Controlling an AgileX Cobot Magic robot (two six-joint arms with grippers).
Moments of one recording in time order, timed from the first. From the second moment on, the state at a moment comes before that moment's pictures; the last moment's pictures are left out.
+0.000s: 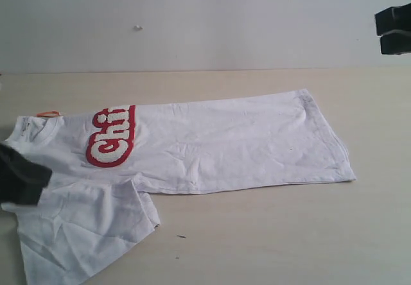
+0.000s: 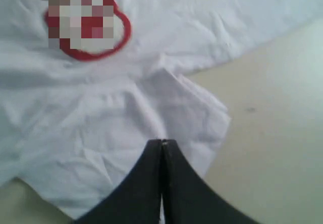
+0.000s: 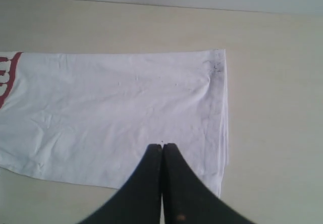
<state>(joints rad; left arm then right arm) -0.31 1.10 -0.58 -0.49 0.53 0.49 -0.10 1.20 -0.99 0.41 0.67 -0.34</state>
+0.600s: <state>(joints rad) -0.64 1.48 -0.49 -0.41 0.28 0.47 -0.10 1.11 -0.93 0.41 0.65 -0.35</state>
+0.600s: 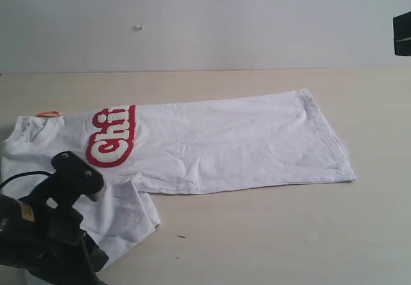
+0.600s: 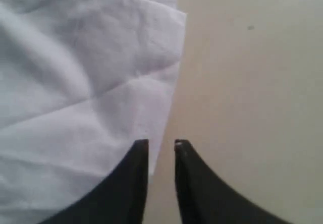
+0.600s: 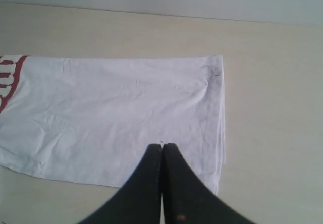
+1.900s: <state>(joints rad) -0.65 1.65 -0.98 0.32 0.67 0.45 -0.10 1.22 -0.93 0.47 0.61 -0.42</state>
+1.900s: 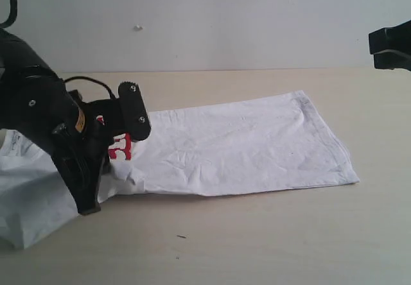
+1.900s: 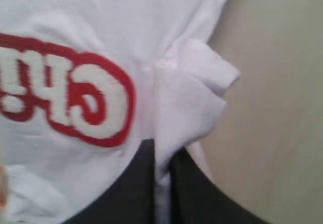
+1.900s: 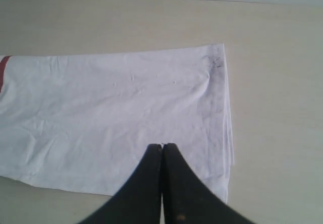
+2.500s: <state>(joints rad) -0.63 1.81 -0.99 0.78 0.33 0.43 -0.10 1.22 -0.93 0.48 0.61 -0.42</state>
